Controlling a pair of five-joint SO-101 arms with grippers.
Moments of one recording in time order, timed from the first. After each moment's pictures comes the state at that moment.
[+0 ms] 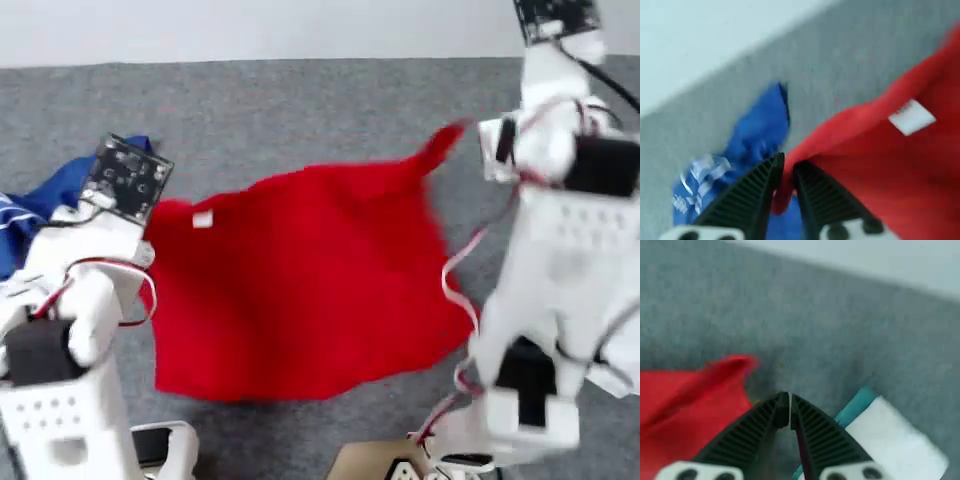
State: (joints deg) left arm -12.3 -49.8 25.0 82.2 -30.2; right arm 4.7 4.1 -45.8 100.6 17.1
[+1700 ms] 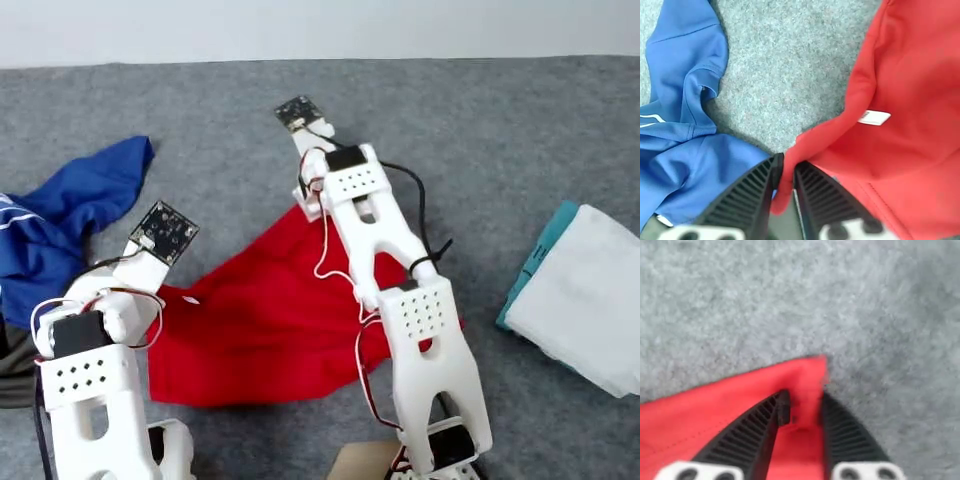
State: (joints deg) left arm -19.5 -49.8 56.7 66.9 -43.2; right arm -22.4 57.5 -49.3 69.5 14.8
